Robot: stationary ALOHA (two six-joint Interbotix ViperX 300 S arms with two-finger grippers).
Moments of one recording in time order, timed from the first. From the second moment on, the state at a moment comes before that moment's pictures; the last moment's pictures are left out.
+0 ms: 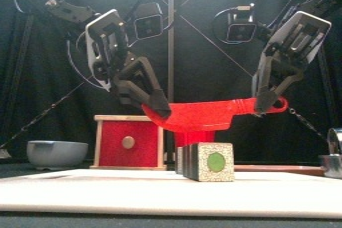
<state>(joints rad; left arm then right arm) -0.17 0.06 0.69 -0.24 -0.05 0.00 0.02 -0.26 0.85 0.08 0.34 0.11</state>
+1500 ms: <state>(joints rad) -0.18 0.08 0.69 -0.25 -0.03 0.00 0.04 -0.19 0.85 0.09 0.30 0.11</state>
